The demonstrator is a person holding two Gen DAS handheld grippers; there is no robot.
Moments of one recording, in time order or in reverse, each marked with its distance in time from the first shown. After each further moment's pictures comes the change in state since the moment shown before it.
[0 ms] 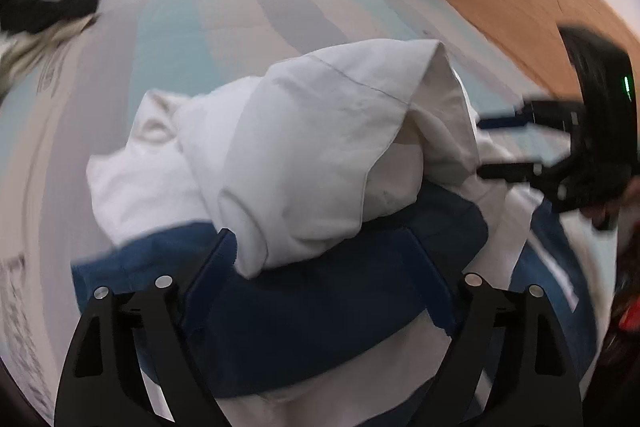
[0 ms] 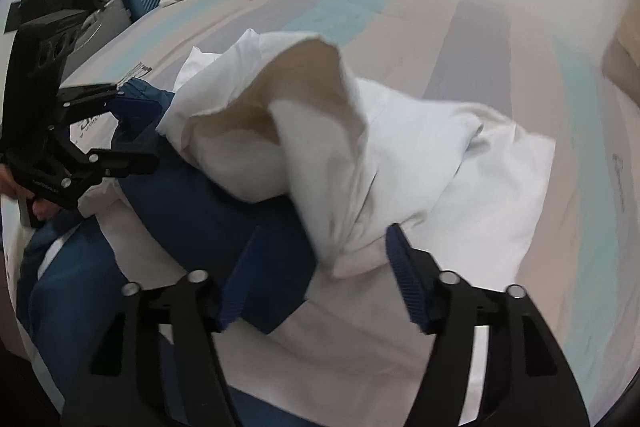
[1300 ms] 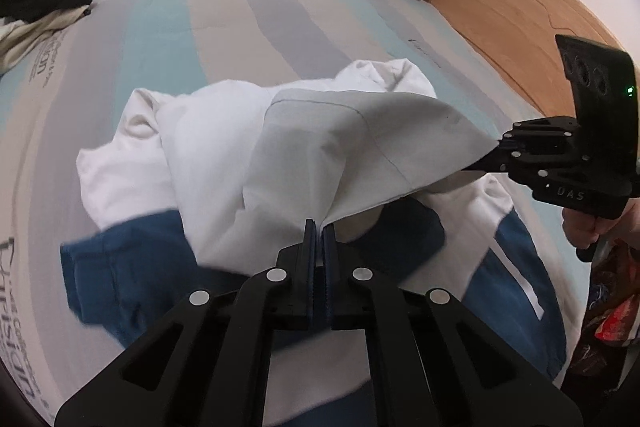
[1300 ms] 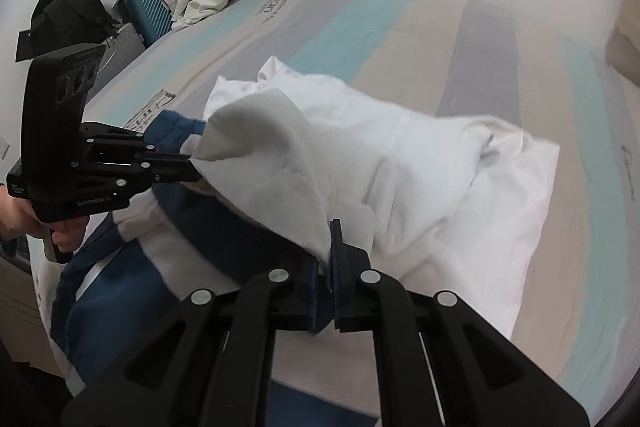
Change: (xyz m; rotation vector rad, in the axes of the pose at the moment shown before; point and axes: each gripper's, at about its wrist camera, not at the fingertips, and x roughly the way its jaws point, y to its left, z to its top) left arm -0.028 -0.022 -0.006 -0.086 -0.003 -0.070; right arm -0.035 0.018 -0.015 0.118 -0.038 0.061
